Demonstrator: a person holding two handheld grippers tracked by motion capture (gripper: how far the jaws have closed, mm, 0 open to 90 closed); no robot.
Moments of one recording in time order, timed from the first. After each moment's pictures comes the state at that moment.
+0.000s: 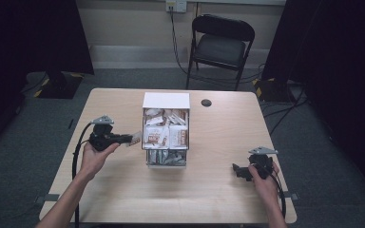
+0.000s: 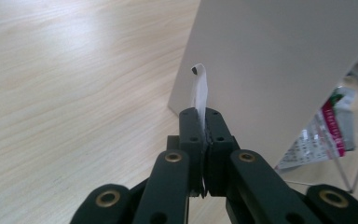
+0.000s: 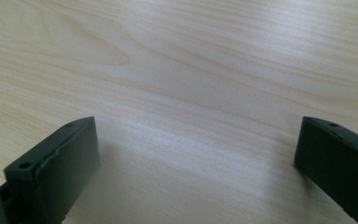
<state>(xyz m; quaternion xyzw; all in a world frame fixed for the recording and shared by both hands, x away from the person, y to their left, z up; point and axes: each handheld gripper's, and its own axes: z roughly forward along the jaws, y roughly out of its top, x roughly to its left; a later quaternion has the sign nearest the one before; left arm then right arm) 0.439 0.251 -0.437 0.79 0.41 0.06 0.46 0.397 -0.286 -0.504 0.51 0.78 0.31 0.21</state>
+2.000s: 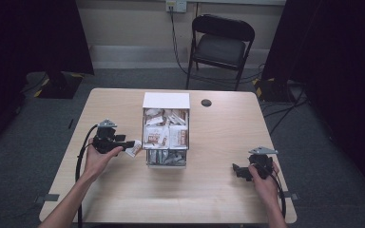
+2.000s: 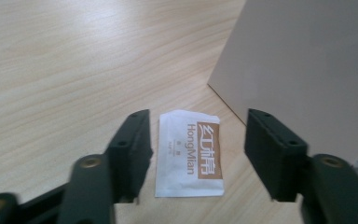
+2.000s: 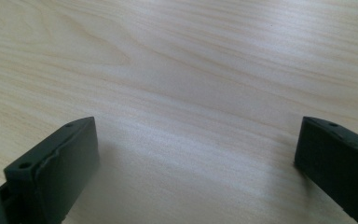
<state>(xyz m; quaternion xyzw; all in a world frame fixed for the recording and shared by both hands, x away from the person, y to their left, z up) 0.444 0.251 -0.462 0.79 0.44 0.09 0.42 0.397 -0.286 -0.504 0.51 0.78 0.31 0.21</state>
